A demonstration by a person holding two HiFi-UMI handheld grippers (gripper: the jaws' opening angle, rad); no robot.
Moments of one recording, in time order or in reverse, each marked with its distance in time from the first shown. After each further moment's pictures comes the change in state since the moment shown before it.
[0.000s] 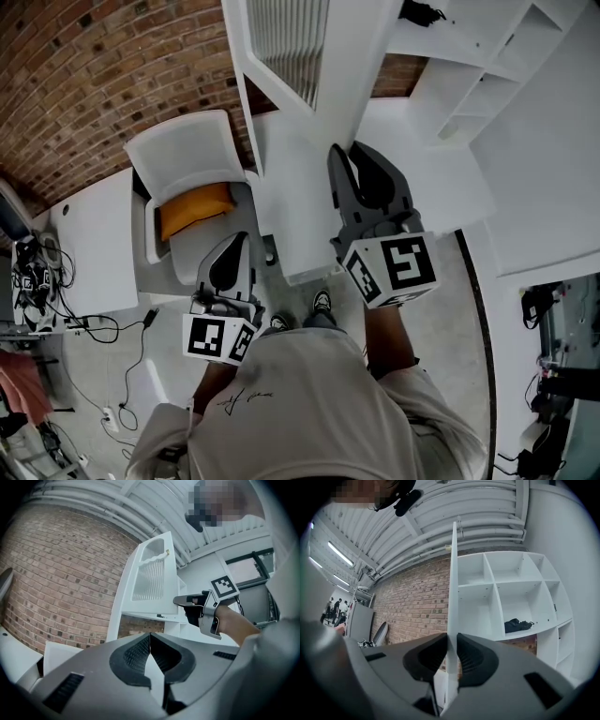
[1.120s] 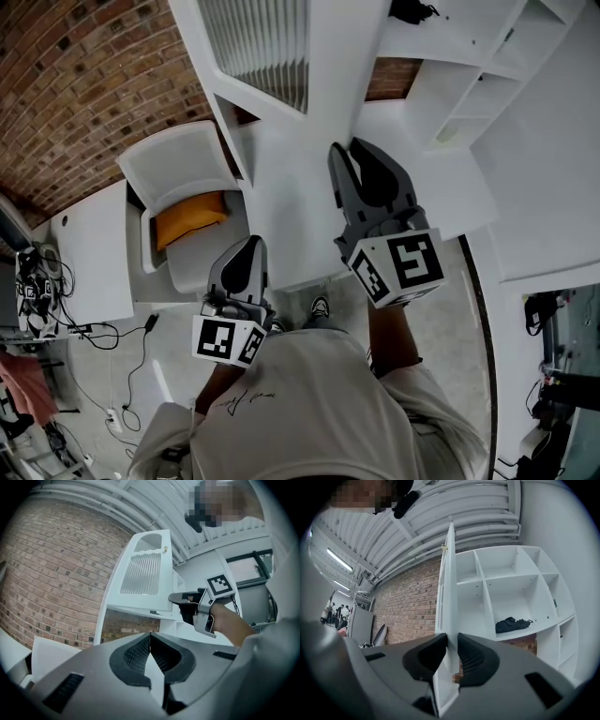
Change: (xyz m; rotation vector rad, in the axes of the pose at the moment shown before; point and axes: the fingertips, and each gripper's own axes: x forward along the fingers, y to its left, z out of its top) left arm 0.069 -0.045 -0.014 -0.017 0.027 -0.029; right arm 0.014 -0.074 -0.004 0.039 -0.007 0.026
